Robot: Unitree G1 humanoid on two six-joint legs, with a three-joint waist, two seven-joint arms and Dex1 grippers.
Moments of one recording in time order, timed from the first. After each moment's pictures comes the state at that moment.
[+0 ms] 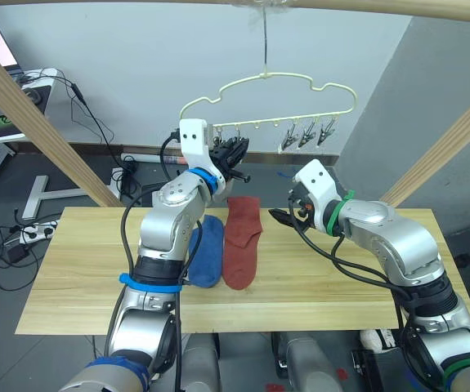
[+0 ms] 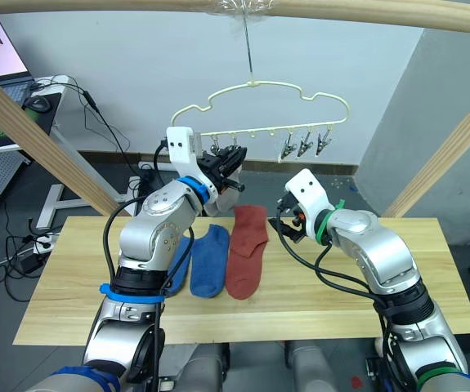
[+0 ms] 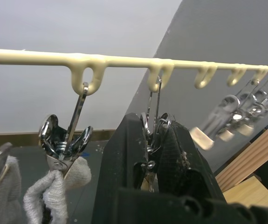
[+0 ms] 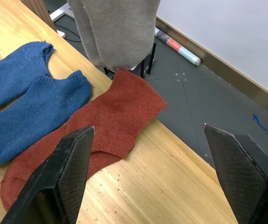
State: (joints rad) left arm -0.71 0.16 0.01 0.04 -0.30 0.50 -0.30; right arm -0.61 -0.46 0.23 -0.31 0.30 1.01 0.45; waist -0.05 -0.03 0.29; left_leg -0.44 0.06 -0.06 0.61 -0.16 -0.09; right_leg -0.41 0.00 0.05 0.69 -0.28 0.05
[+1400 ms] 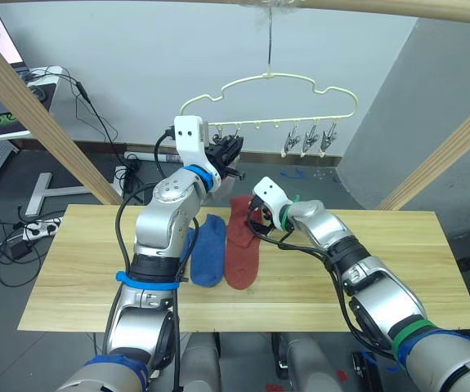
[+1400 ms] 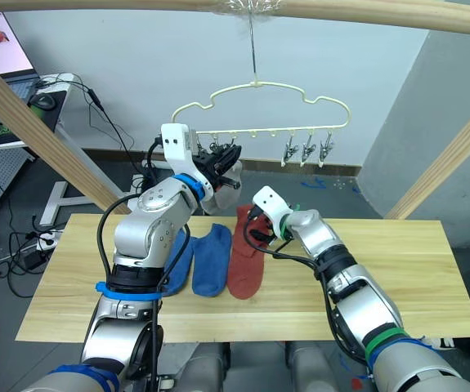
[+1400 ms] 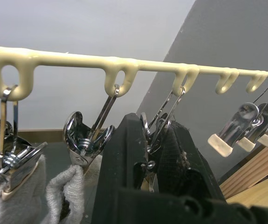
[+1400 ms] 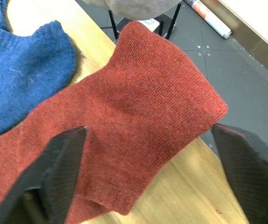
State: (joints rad) left arm -0.72 0.17 0.03 0.04 -0.27 0.54 -0.29; right arm -0.90 -0.12 0.35 0.74 -0.02 0.44 0.55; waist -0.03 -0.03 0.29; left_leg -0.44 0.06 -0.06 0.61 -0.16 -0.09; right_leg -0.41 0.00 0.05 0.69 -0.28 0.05
